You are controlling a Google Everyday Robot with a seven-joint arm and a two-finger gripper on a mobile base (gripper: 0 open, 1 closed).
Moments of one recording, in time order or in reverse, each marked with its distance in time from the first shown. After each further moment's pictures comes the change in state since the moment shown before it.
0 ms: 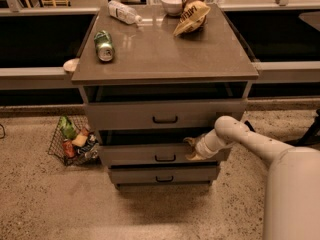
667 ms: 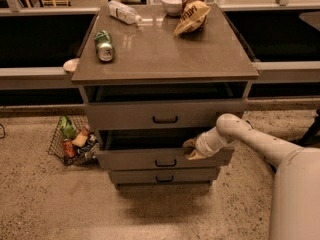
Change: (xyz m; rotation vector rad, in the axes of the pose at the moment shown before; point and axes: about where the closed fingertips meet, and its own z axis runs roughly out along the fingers) arm -0.012 0.001 -0.020 0.009 -0.011 -0.004
